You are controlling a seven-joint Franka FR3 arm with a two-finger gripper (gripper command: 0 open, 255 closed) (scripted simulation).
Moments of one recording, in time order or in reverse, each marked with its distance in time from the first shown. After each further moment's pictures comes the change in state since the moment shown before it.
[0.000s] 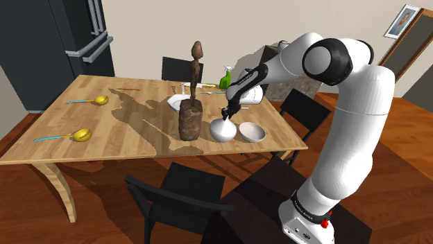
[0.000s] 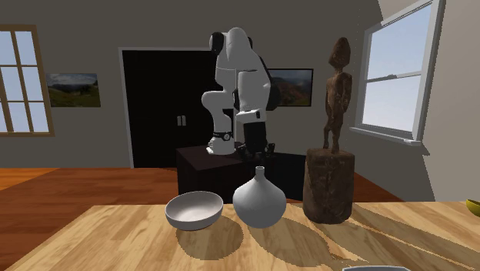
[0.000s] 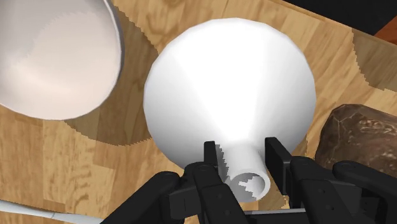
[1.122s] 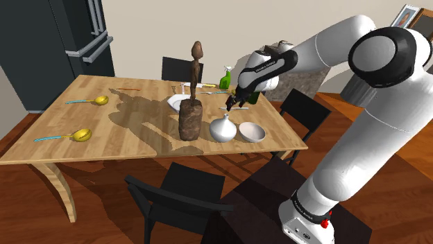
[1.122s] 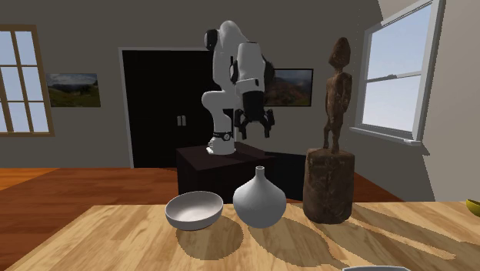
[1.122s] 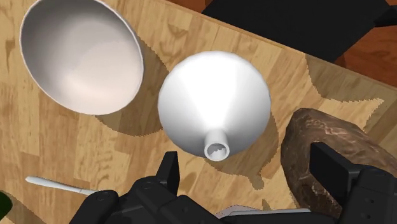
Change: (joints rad) arm 0.052 -0.325 -0.043 -0.136 -0.172 -0.184 0.138
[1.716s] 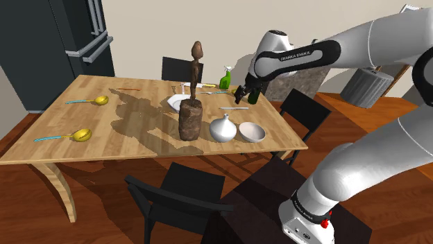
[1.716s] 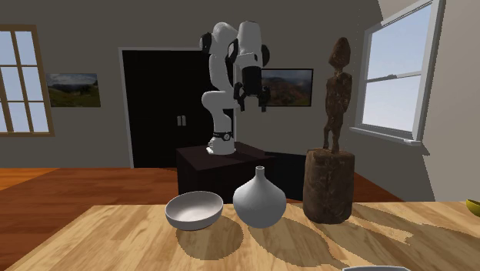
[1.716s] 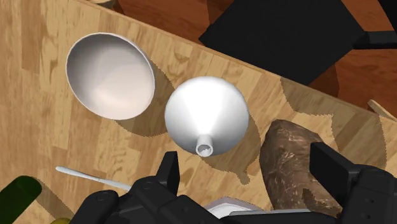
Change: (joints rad) arm -0.002 -0.331 0.050 -0.095 -0.122 -0.241 0.106
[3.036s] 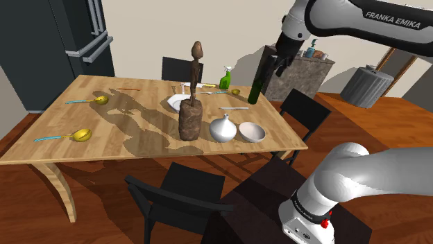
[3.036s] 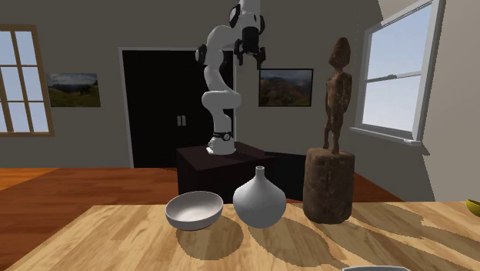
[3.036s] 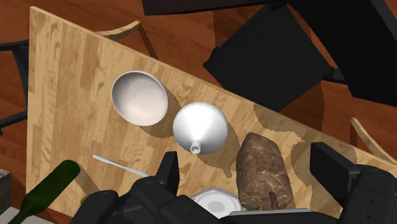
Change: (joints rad) arm 0.029 -0.456 0.150 0.140 -0.012 -0.620 0.073
